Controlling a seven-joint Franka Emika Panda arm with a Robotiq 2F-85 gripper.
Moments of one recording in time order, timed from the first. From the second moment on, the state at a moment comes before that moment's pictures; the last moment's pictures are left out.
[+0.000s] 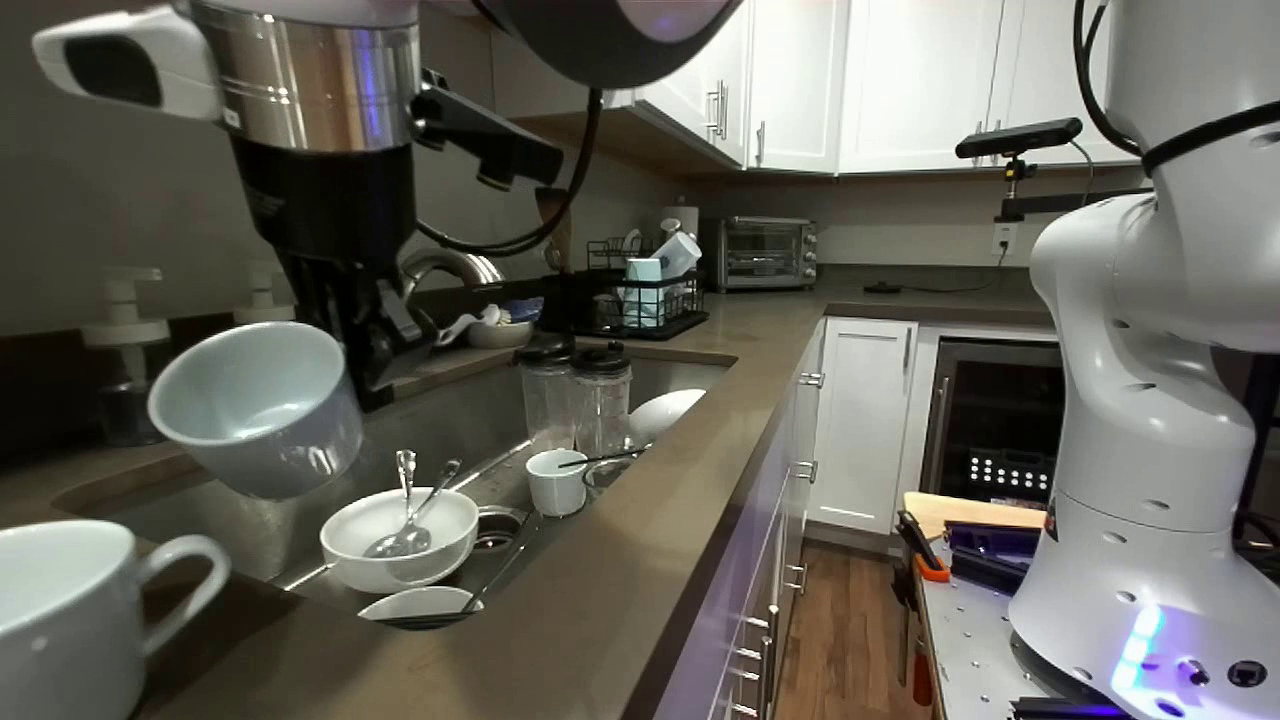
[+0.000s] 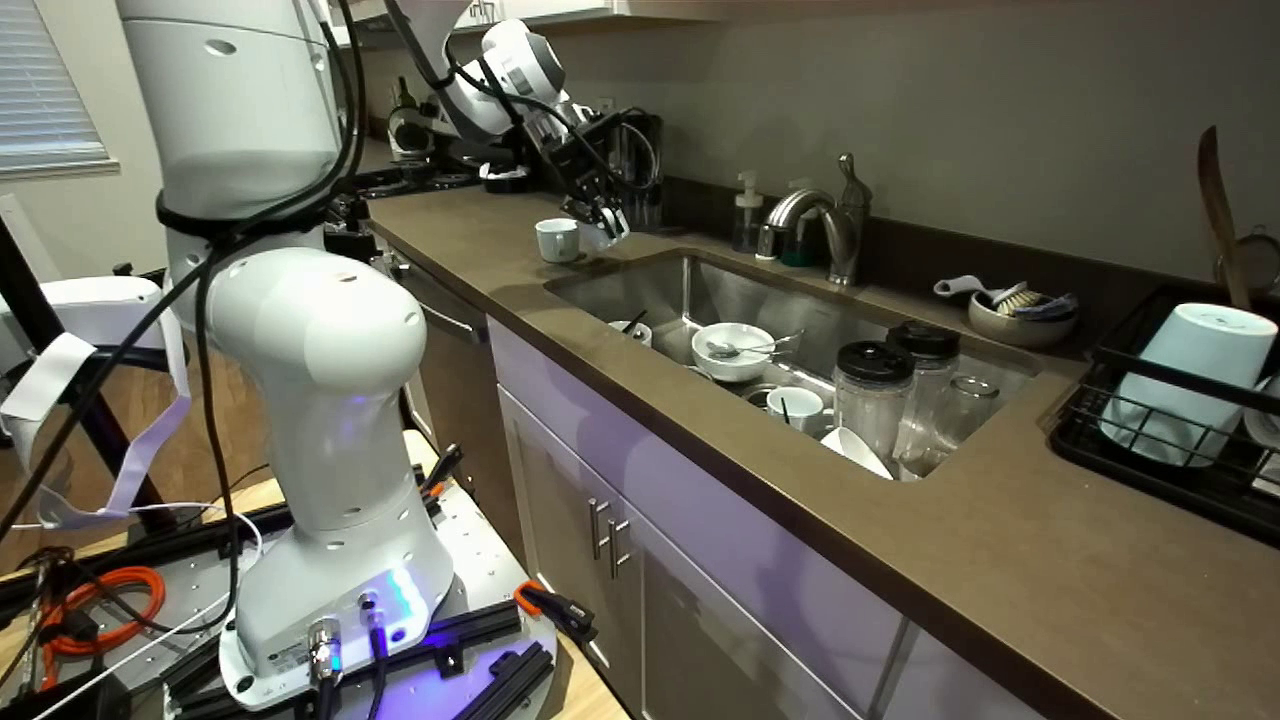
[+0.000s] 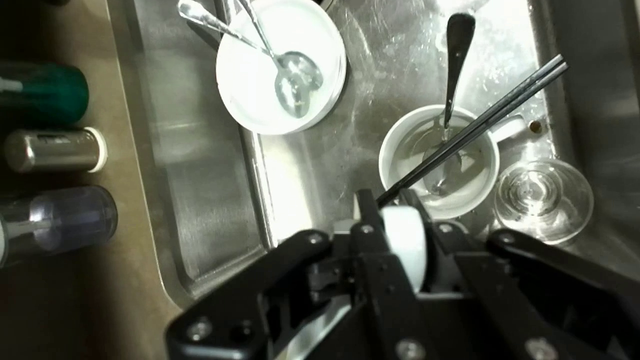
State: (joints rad) arm 0.33 0.12 0.33 -2.02 -0.66 2.12 -0.27
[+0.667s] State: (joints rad) arm 0.33 0.18 0.33 -1.99 -0.63 2.14 -0.30
